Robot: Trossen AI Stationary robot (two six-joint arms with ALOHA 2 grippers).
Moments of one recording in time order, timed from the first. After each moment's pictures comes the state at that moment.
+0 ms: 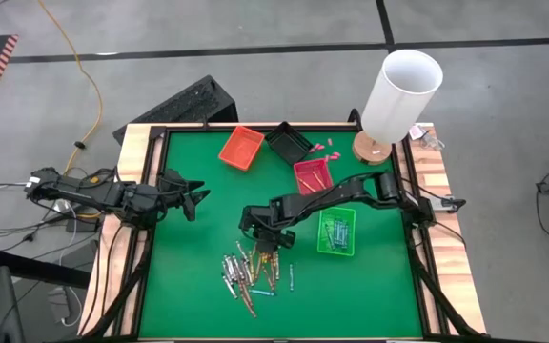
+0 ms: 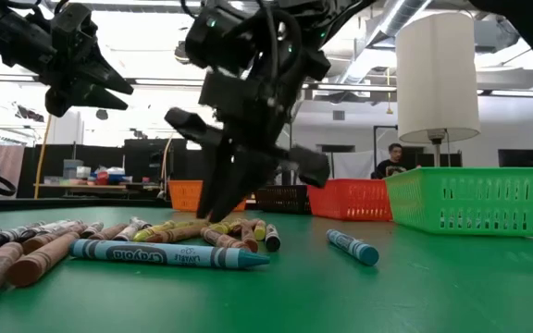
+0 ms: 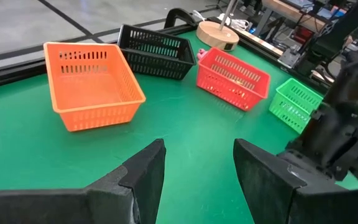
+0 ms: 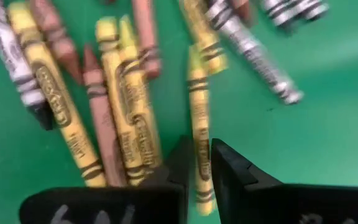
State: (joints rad) left arm -0.19 0.43 0.34 -0.25 -0.64 -0.57; right arm 0.08 2.19 1.66 -0.52 -0.13 -1.17
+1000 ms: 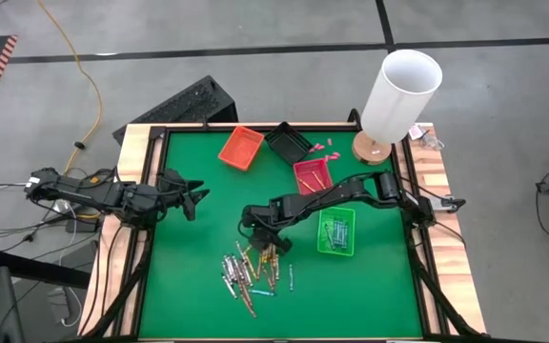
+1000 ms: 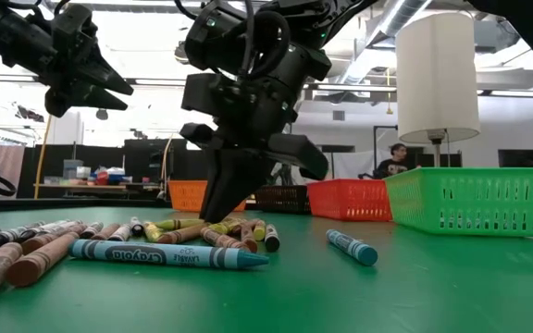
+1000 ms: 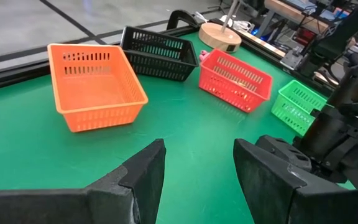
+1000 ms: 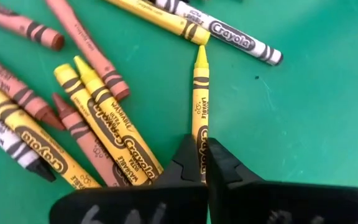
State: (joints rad) left arm -0.19 0.43 0.34 -0.26 -0.66 -0.57; right arm 0.08 2.20 1.66 -0.54 -0.08 -0.76
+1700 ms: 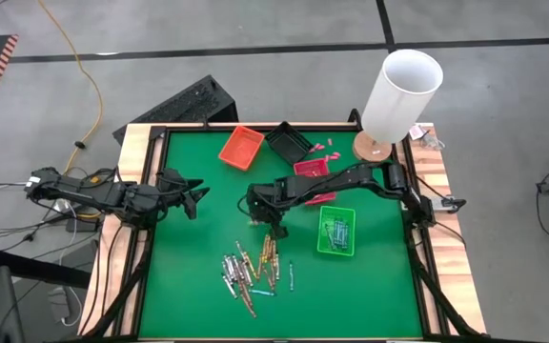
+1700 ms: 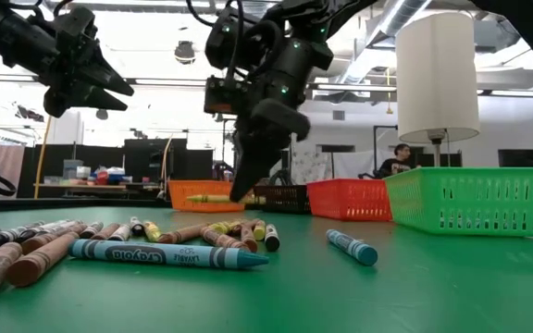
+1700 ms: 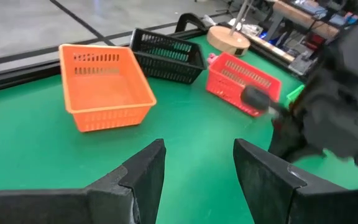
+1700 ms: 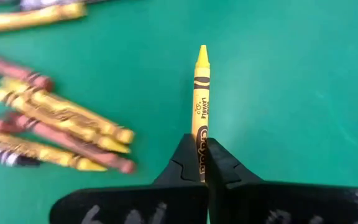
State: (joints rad) left arm -0.19 0.44 0.34 -0.26 -0.69 -0.59; right arm -0.03 2.09 1.66 -0.64 -0.09 -0.24
